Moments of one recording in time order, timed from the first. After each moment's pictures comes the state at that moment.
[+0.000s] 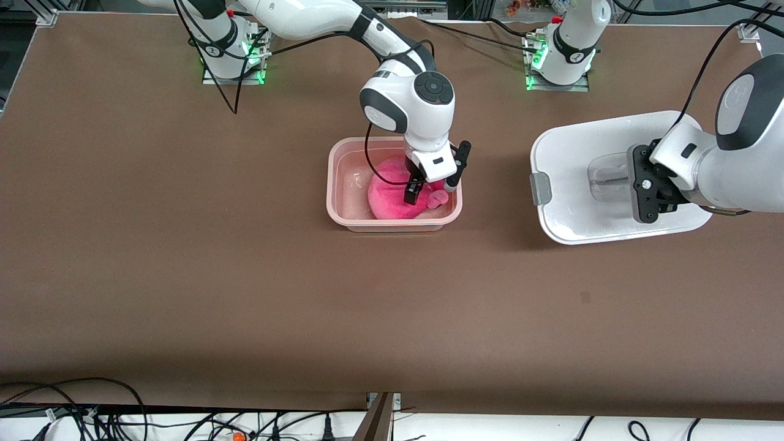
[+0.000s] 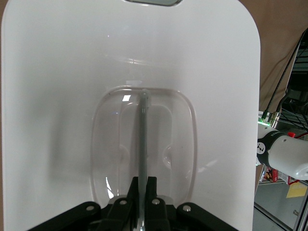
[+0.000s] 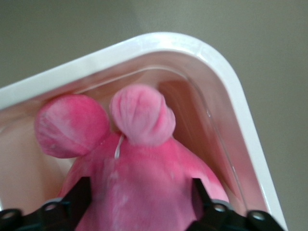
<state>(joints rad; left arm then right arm) 0.10 0.40 -0.25 -1.26 0.10 1.22 1.26 0.78 0.81 0.20 -1.23 -0.31 2.07 -0.14</state>
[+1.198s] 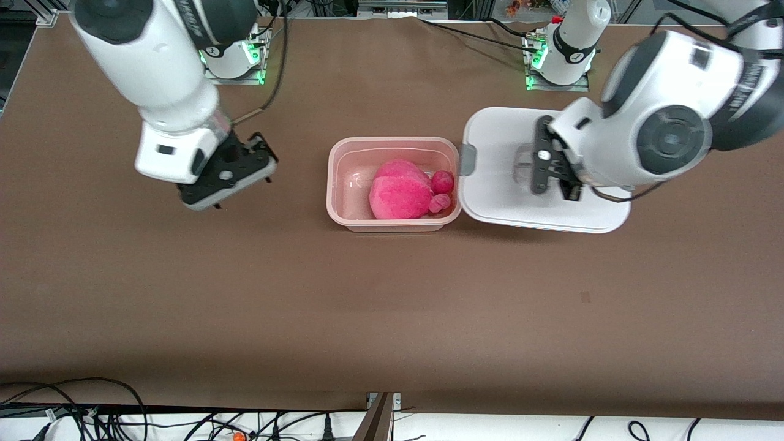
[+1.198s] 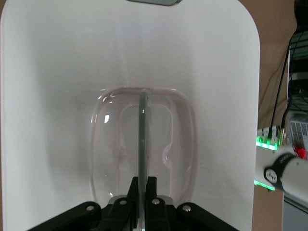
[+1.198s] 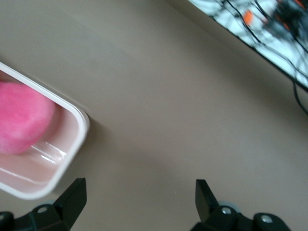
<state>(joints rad) -0.16 0.43 -0.28 -1.26 -0.01 1.31 1.23 0.52 0.28 -0.13 -1.30 -0.05 1.65 -0.14</state>
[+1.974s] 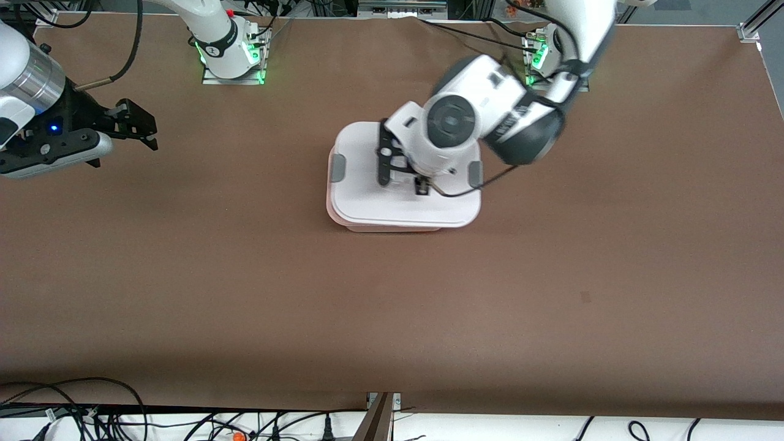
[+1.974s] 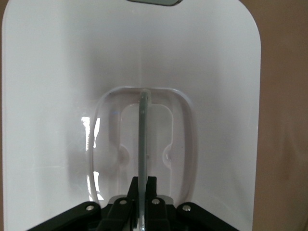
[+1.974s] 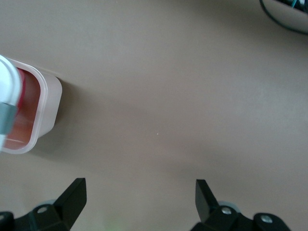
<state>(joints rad) -0.52 0.61 -0.28 -1.26 -0.04 1.72 0.81 0.49 0.13 -0.36 -1.38 0.04 1.47 -0.20</state>
